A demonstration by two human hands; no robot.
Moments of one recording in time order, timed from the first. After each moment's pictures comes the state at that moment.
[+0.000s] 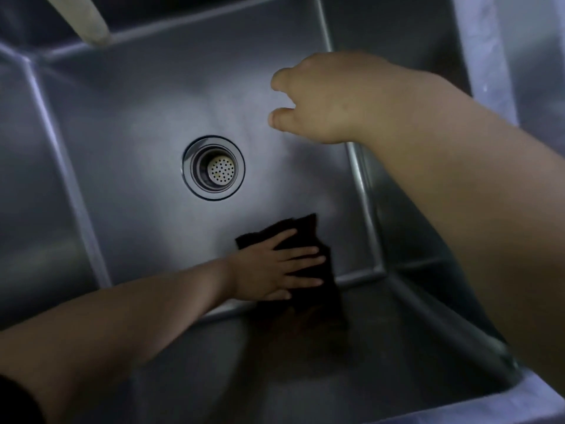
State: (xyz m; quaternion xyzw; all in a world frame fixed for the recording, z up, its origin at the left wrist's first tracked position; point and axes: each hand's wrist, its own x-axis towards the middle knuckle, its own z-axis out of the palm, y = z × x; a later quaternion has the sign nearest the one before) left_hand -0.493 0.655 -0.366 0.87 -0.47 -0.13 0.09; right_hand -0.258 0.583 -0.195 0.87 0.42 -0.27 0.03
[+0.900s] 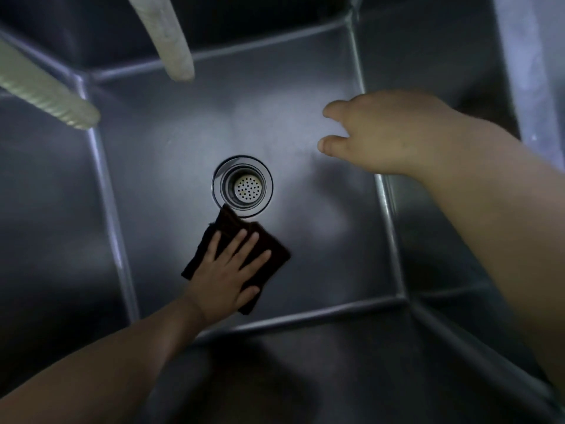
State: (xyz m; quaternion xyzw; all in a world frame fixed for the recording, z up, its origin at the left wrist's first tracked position) left_hand -0.549 0.729 -0.361 0.98 -0.12 -0.15 0.02; right_hand -0.257 0.584 -0.189 0.88 0.37 -0.29 0.07
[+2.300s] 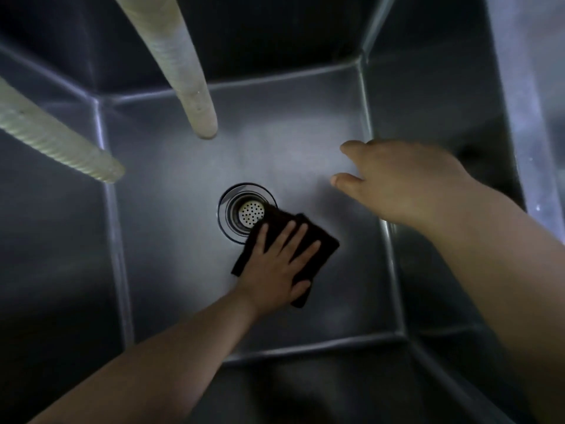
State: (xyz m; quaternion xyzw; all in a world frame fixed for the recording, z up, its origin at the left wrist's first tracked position) left_hand -0.461 0.680 -0.362 0.99 -0.08 -0.15 0.04; right_hand -0.253 0.580 -0.194 0.89 0.37 -0.26 0.04
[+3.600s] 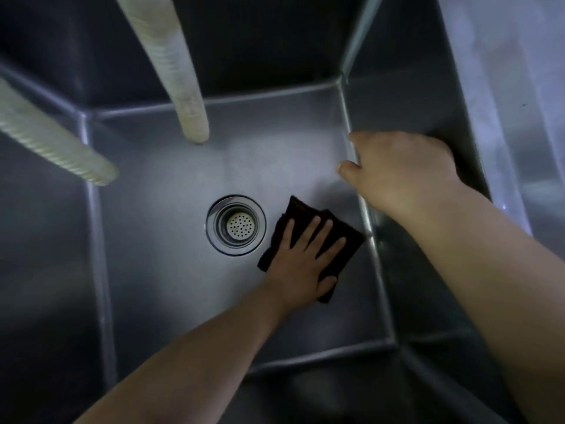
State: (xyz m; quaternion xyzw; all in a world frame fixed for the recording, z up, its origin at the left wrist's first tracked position) left_hand -0.412 0.637 -0.364 0.98 -0.10 -0.15 0.07; right_hand -0.245 0.577 -0.191 0.94 0.31 -0.14 0.04
